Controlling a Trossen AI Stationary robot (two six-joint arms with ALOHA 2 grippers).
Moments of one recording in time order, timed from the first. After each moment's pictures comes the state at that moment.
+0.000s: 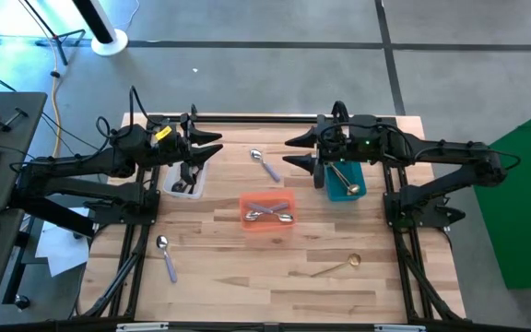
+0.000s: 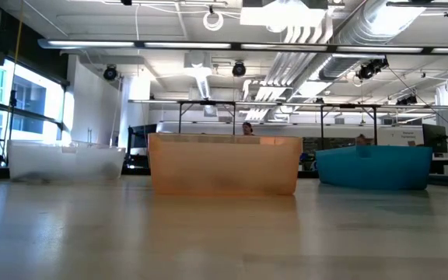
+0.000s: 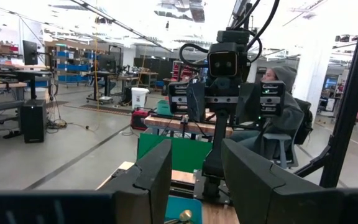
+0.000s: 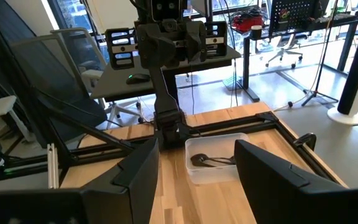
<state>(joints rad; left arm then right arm) 0.14 0.81 0.76 0.23 -0.04 -0.09 -0.07 1.24 1.26 -0.17 0.00 0.13</state>
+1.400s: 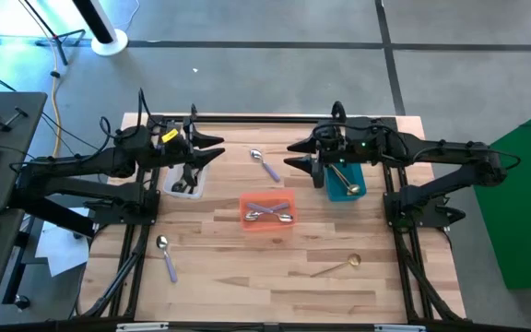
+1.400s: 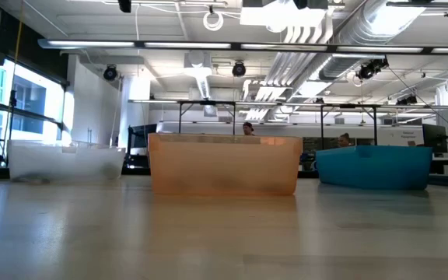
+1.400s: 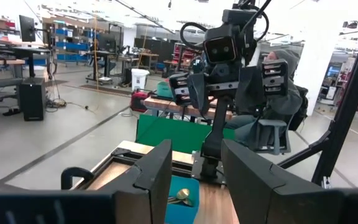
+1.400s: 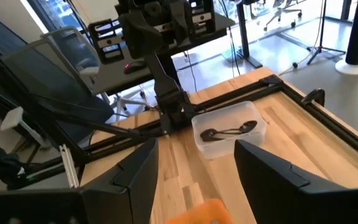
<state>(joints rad) 0.14 0.81 0.76 0.15 -0.04 -0.13 -0.07 1.24 1.26 -0.27 0.01 0.32</state>
